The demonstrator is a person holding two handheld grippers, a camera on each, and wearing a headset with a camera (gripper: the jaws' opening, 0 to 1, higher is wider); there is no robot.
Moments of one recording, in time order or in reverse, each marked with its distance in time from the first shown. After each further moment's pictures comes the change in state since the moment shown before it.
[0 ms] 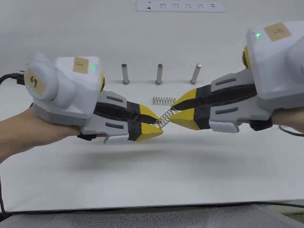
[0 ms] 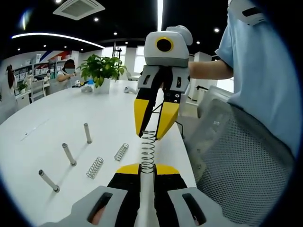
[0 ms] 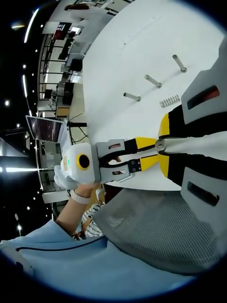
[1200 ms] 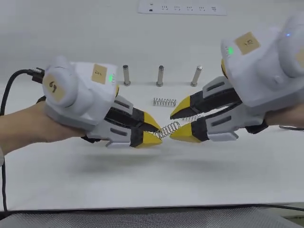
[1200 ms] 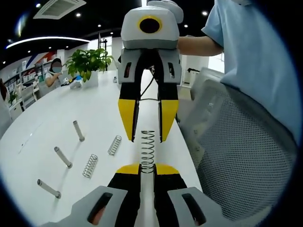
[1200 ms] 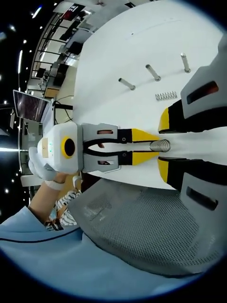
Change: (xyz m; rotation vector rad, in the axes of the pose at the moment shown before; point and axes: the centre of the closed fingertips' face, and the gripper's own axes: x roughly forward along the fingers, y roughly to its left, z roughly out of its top) left arm 0.008 -0.012 -0.014 0.119 0.133 -0.056; right arm 0.006 0.017 -0.020 -0.147 0.194 0.100
